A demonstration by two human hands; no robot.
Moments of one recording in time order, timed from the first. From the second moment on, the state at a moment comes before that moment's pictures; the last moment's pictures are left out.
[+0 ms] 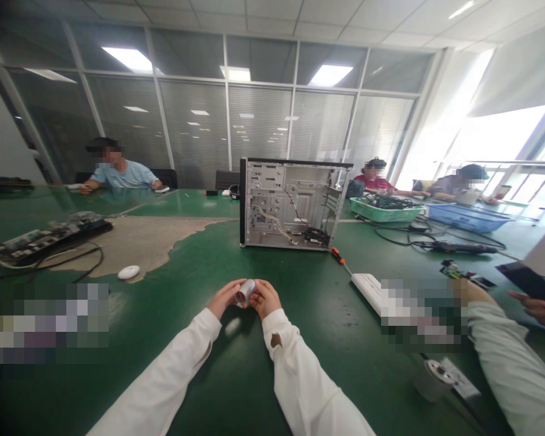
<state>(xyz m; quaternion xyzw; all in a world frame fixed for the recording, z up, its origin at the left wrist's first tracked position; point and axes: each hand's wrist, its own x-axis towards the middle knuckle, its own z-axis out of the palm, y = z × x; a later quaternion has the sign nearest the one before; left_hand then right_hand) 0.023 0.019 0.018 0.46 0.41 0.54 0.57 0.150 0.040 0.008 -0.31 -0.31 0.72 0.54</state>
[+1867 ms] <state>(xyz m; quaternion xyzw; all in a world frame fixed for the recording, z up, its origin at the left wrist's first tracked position) 0.033 0.009 0.018 0.56 0.43 0.53 0.47 0.153 0.031 0.019 -0.31 -0.30 0.79 0.45</state>
